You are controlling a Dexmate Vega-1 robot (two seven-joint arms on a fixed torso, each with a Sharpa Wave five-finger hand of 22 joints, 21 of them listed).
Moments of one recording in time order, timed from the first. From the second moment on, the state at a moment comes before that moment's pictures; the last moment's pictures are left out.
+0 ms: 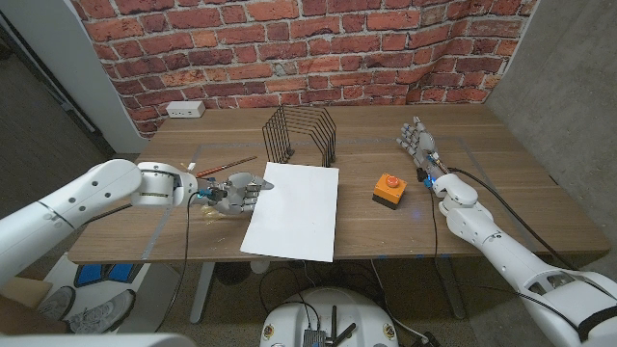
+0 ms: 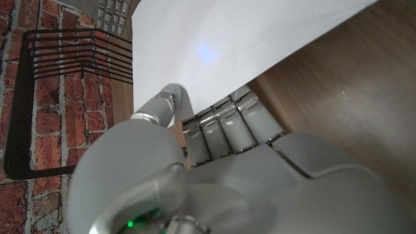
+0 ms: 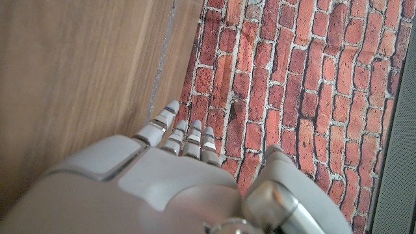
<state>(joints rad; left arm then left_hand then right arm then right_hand) 0.94 1.09 0.27 -1.93 -1.54 0.83 0.18 0.77 0.10 0.68 -0.17 0.19 0.98 0.02 0.22 0.19 1.06 -0.14 0.22 0.18 1.08 -0.19 0.19 0.17 0.99 -0.15 0.24 0.18 -0.75 -0.45 -0.37 -1.07 0.66 0.37 0.12 0.07 0.09 0.32 0.12 0.24 0.09 0.01 0.19 0.17 0.12 -0.02 0.19 0.19 0.00 -0.02 0.21 0.31 0.25 -0.04 0.18 0.17</state>
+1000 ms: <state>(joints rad) 0.90 1.16 0.27 -2.02 -1.42 0.84 0.14 0.76 0.11 0.70 -0.18 0.19 0.99 0.02 0.21 0.20 1.07 -0.15 0.21 0.18 1.09 -0.19 0.18 0.17 0.99 -0.15 0.24 0.18 -0.76 -0.46 -0.37 -1.09 0.67 0.38 0.13 0.07 0.10 0.33 0.12 0.24 0.09 0.01 0.19 0.17 0.12 -0.02 0.19 0.19 0.00 -0.02 0.21 0.31 0.26 -0.03 0.18 0.17</state>
